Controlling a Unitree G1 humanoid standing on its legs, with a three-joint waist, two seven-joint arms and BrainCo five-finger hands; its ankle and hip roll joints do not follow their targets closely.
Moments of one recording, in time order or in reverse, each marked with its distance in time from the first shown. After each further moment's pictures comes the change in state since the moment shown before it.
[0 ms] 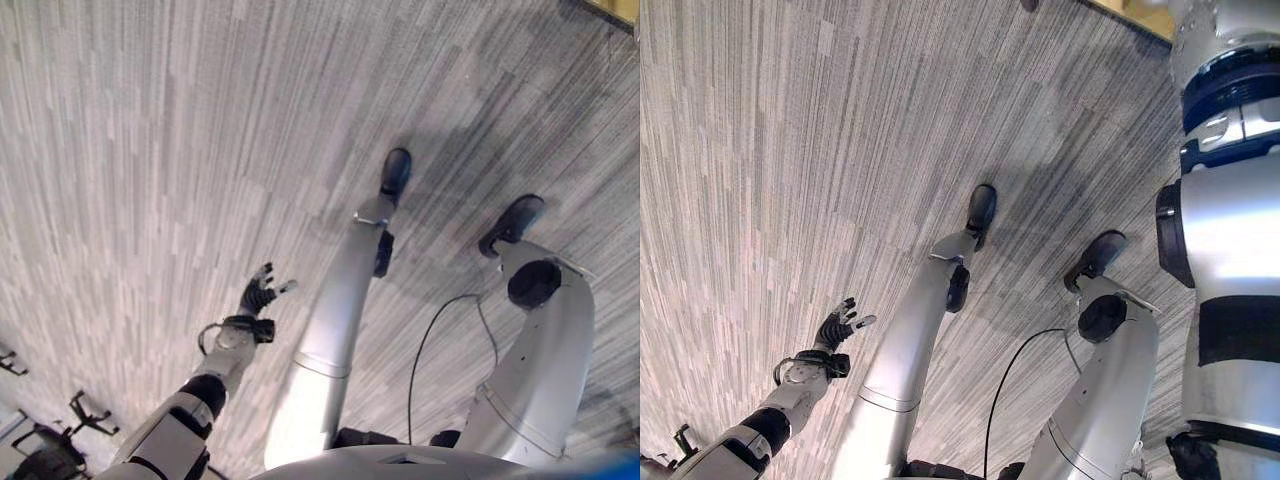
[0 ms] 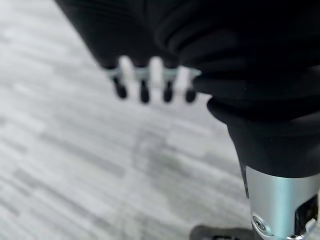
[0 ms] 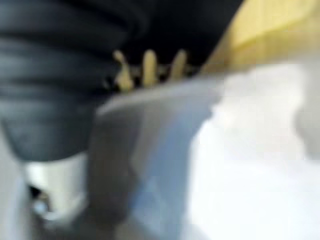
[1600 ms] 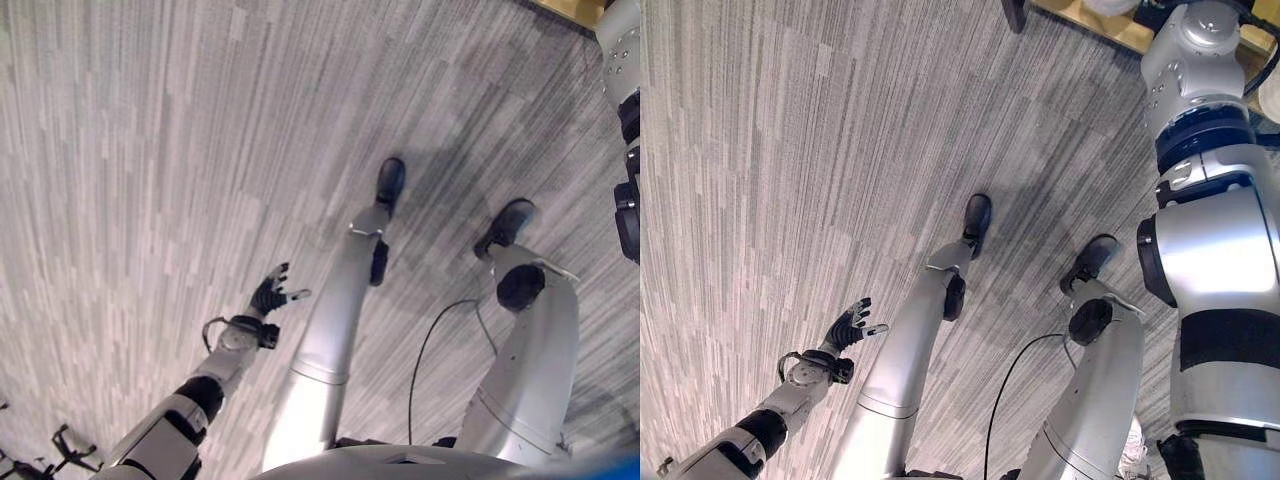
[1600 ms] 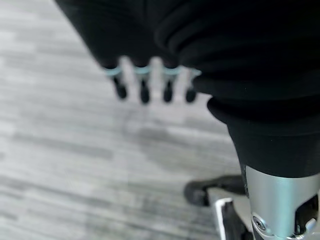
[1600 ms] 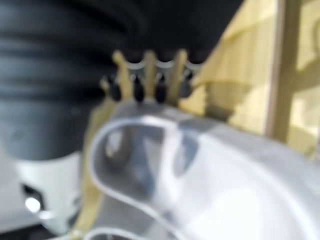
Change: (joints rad) left arm 0.031 0.053 -0.077 -0.088 0.164 -0.006 -0.036; right arm 0.155 -0.003 0.076 -0.012 -0.038 0.009 0.160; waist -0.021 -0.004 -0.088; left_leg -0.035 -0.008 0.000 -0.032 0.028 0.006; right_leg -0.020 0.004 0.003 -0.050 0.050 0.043
